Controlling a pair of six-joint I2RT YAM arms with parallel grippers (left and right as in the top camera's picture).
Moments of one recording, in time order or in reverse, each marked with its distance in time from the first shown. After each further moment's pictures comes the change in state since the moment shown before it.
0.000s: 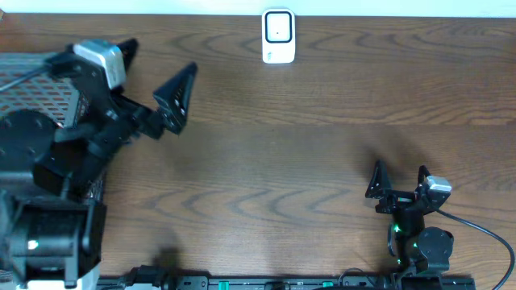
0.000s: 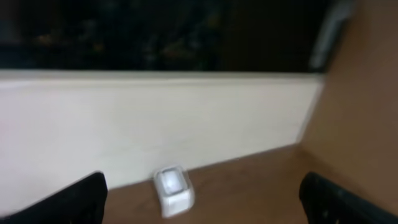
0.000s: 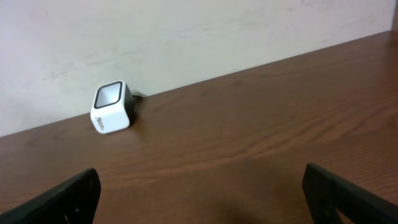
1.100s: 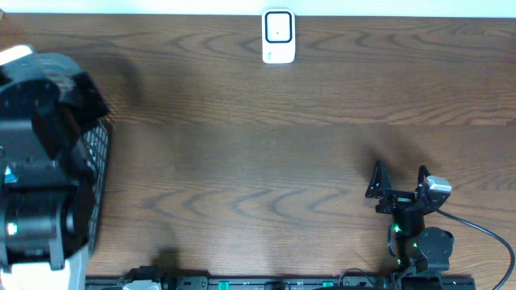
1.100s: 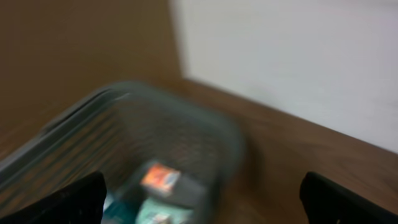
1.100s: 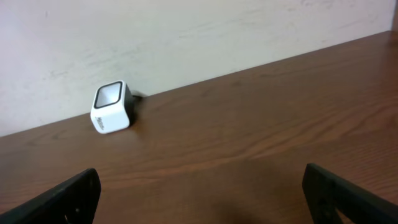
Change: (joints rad) left arm 0.053 0.120 0.187 -0.519 -1.046 -0.036; right arm 0.000 0.000 0.000 0.000 0.000 0.000
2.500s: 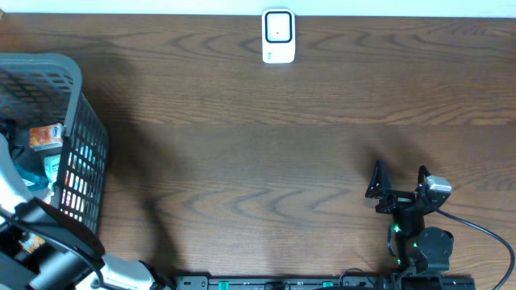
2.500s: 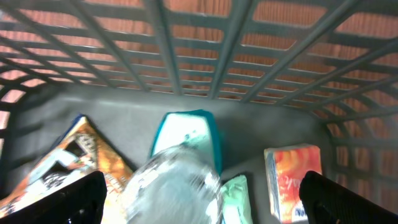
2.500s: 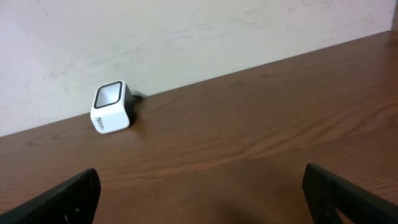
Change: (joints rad) left arm 0.700 0.684 0.000 -0.042 0.185 -0.671; right arm 0.000 0.000 0.000 0.000 0.000 0.000
